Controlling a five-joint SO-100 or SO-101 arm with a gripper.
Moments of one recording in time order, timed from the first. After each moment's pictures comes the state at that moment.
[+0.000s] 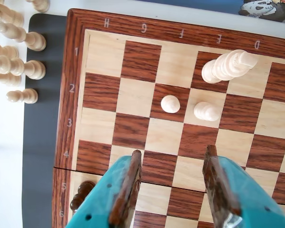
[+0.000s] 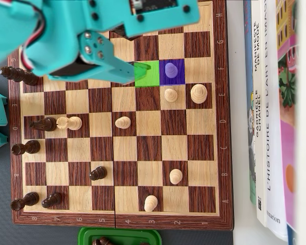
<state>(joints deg) -15.2 91.7 85.4 65.7 97.9</state>
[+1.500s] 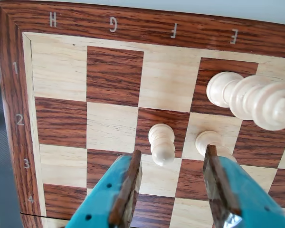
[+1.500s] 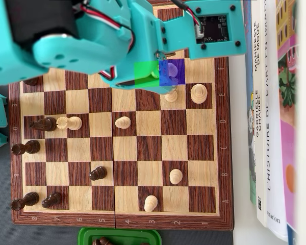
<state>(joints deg) -13.0 69.3 71.8 65.7 98.3</state>
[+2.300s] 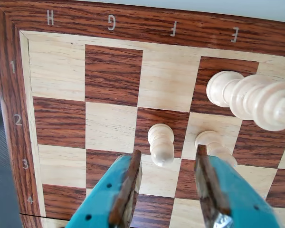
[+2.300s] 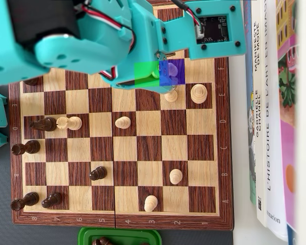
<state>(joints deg) -13.0 69.3 71.8 65.7 98.3</state>
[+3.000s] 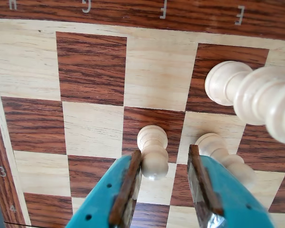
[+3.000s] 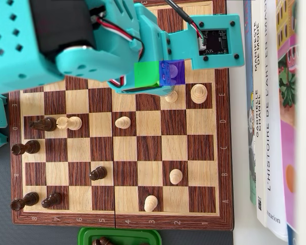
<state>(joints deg) -12.0 66.2 71.7 65.7 98.3</state>
